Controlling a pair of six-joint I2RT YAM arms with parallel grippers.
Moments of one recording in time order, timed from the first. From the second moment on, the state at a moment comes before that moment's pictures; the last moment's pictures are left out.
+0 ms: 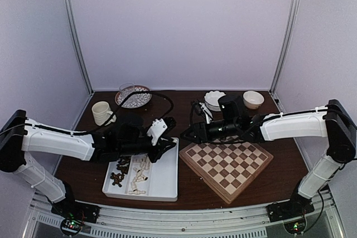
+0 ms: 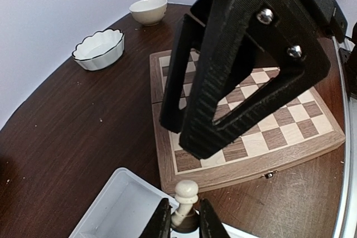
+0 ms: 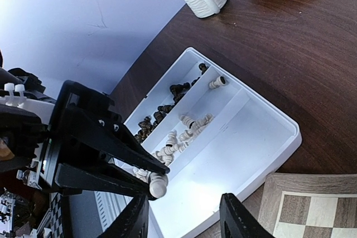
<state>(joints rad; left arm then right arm) -1.01 1.45 0.75 0.27 0.03 0.10 0.81 1.60 0.95 0.19 -0.50 0.51</state>
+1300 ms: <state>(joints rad) -1.05 1.49 0.76 0.25 -0.04 0.16 0.85 1.68 0.99 0.18 -0.60 0.56</state>
